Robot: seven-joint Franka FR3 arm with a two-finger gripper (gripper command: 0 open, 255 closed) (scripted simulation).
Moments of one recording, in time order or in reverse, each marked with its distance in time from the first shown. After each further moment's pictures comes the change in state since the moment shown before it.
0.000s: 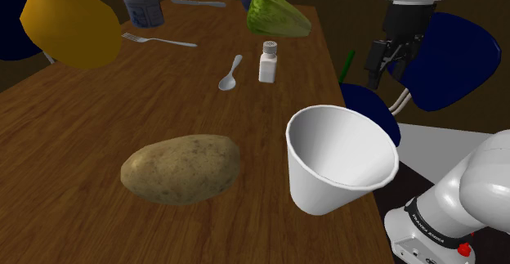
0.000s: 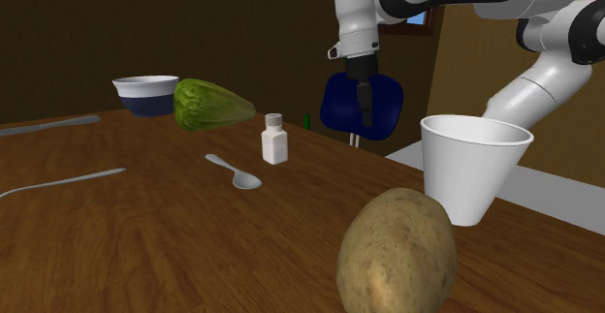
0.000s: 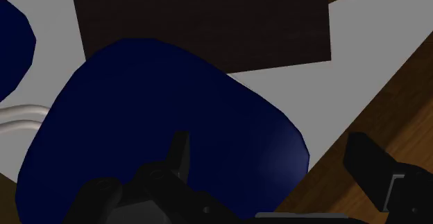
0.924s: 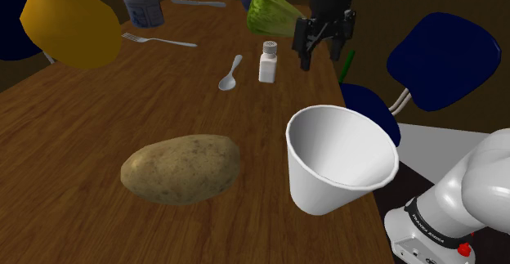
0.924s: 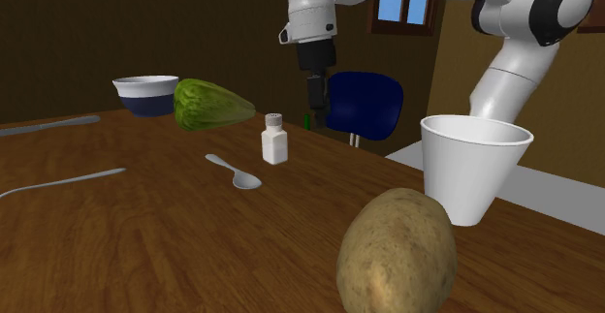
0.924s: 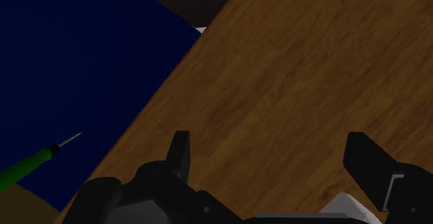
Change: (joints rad) arm 0.046 0.380 0.183 0.364 0.043 0.069 0.191
